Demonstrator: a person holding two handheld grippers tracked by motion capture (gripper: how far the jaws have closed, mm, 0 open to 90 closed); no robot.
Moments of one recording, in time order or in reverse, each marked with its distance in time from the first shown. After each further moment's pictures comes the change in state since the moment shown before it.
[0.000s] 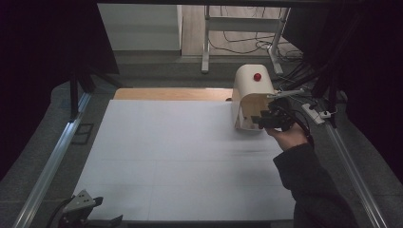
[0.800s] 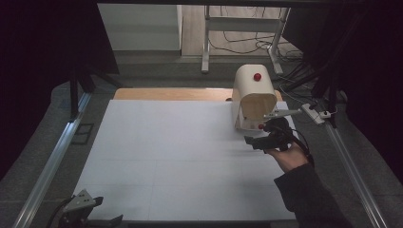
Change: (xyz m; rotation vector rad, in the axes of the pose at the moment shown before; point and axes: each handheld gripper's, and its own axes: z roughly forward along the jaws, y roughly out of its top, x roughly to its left) left arm 0.000 0.000 0.000 0.001 0.000 -0.003; right arm 0.030 -0.044 -0.006 -0.006 0.053 -0.015
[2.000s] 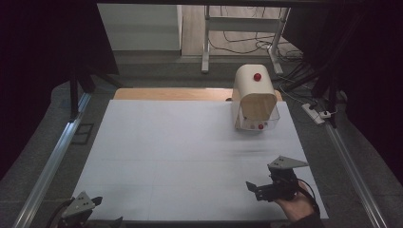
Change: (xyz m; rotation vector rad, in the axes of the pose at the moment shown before) left arm -0.006 -0.003 -0.005 -0.035 0.021 0.050; right arm 0.050 -0.110 -0.027 -0.001 0.052 0.013
